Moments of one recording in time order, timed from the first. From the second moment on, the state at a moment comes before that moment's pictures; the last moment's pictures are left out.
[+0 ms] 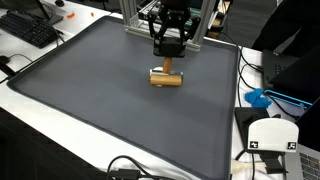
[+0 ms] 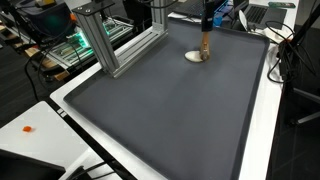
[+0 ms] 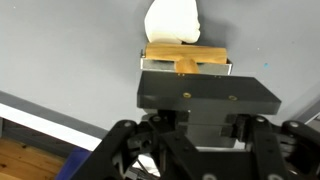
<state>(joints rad) 0.17 0.17 0.16 -2.17 -0.14 2.61 -0.10</state>
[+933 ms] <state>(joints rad) 0.17 0.15 0.15 -2.16 -0.14 2.50 -0.08</state>
